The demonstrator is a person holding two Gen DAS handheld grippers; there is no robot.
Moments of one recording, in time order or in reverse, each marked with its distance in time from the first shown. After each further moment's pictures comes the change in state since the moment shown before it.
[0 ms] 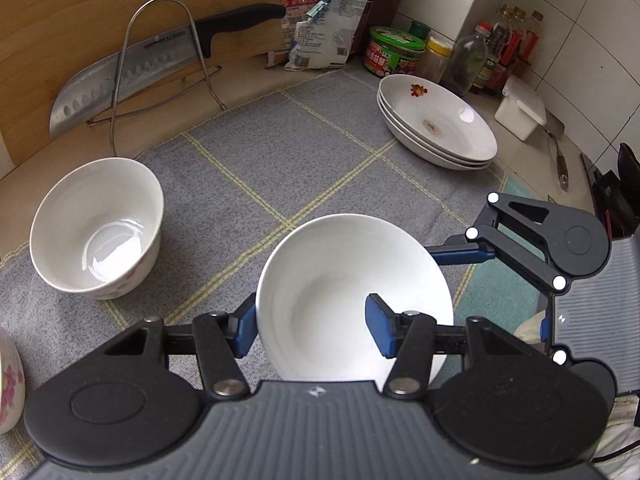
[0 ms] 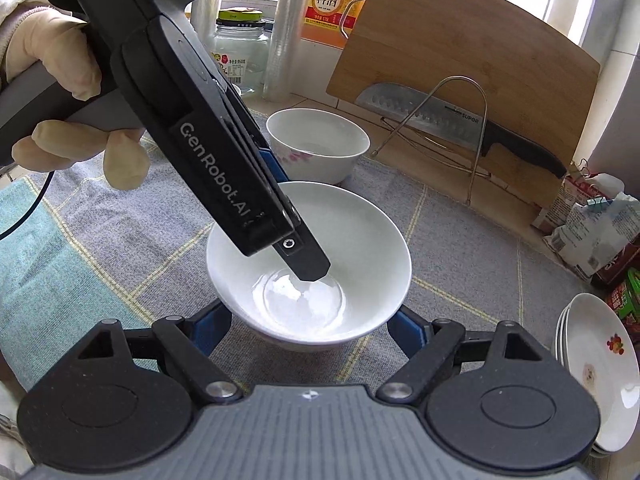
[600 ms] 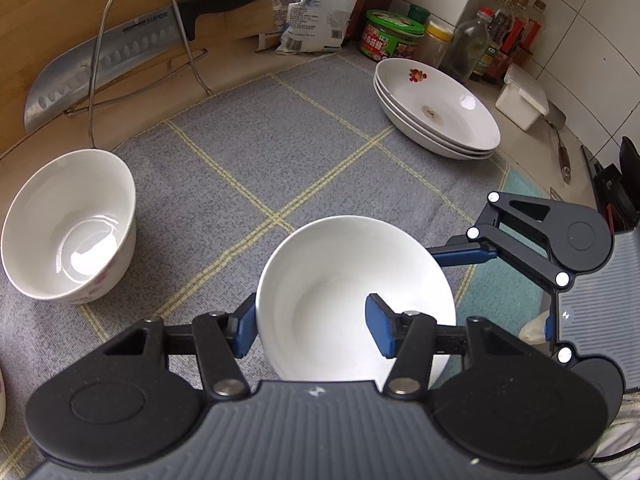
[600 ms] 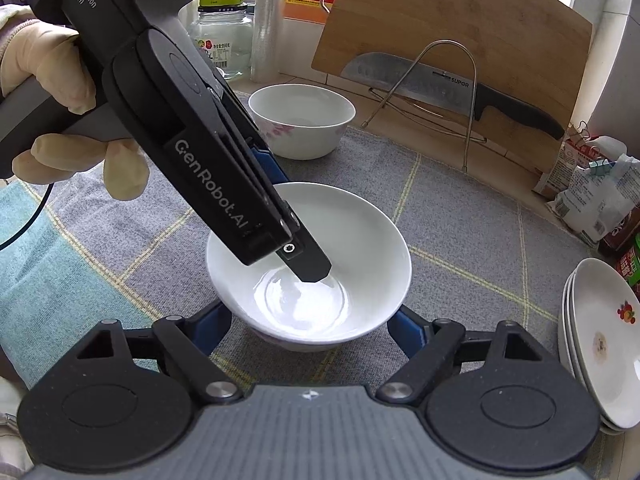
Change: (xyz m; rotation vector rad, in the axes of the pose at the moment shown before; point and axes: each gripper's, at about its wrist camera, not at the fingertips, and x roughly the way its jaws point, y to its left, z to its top) left arm 0.020 -0.004 0.004 -0.004 0.039 -0.012; right arm 0.009 -0.014 -0.006 0.060 0.056 0.033
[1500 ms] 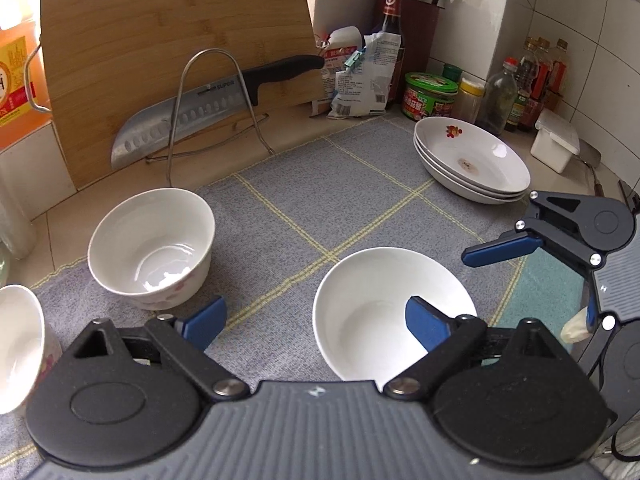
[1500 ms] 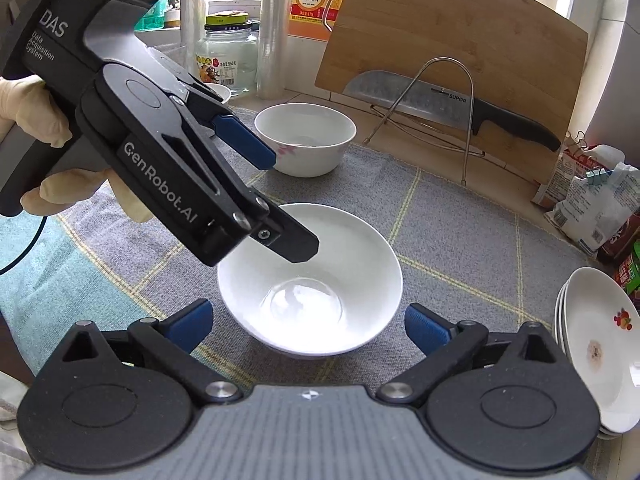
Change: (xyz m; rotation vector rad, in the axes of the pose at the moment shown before) left arm -0.039 -0.008 -0.031 -0.004 -0.236 0.214; right arm -0.020 -0.005 0.002 0.004 -0.039 0.026
